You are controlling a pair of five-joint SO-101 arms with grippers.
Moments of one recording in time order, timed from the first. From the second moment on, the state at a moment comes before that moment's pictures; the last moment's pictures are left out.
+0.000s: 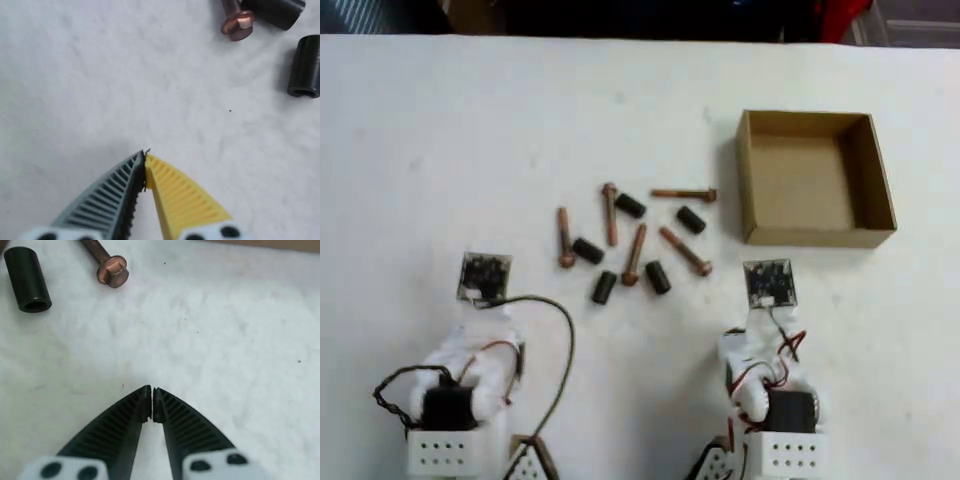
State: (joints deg) left arm -6.6 -104.0 97.1 75.0 -1.5; right arm -0.9 -101.6 96.5 71.7 9.3
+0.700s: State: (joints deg) left arm -6.6 -104.0 97.1 75.0 -1.5; right arm -0.6 -101.6 96.5 52.9 9.4
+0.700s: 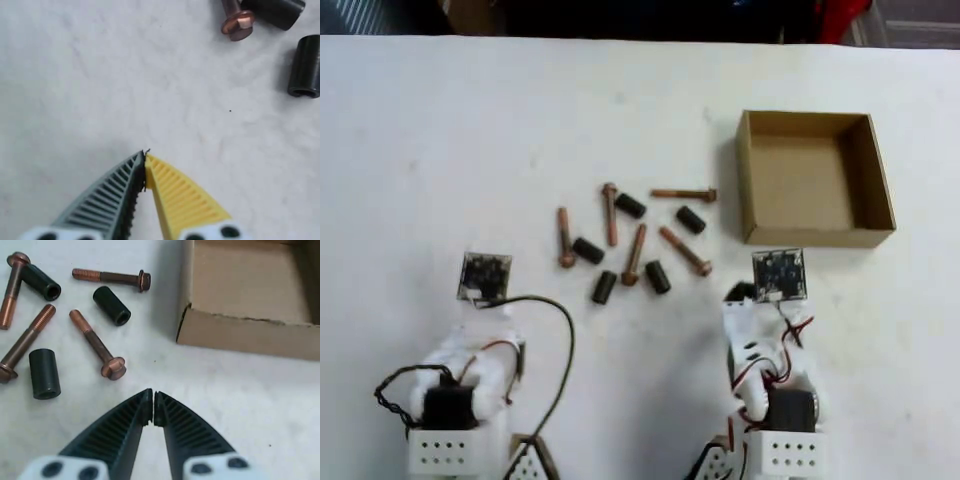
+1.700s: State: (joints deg) left arm -6.6 -104.0 97.1 75.0 -1.5; right arm 4.1 -102.2 74.8 69.1 44.0
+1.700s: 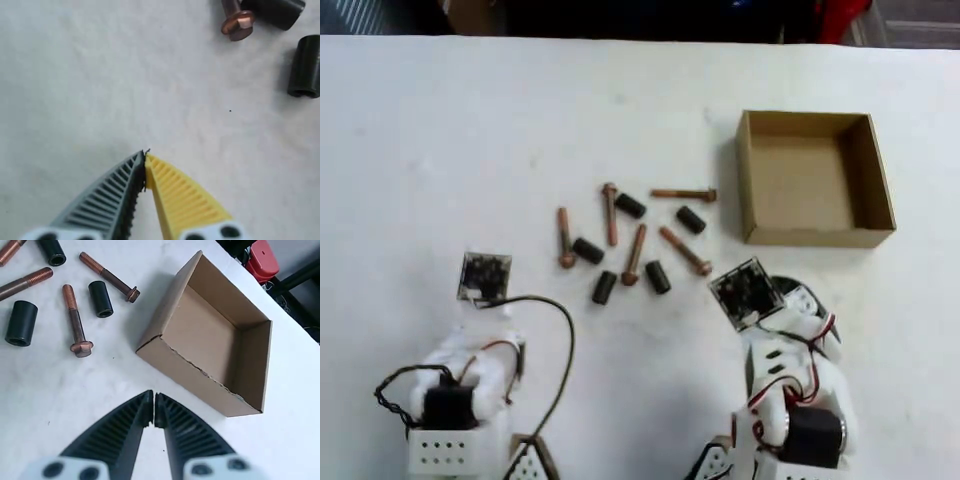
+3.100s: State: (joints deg) left arm -6.6 -104.0 97.1 75.0 -1.5; right arm -18.2 -13.8 22.2 72.6 33.5
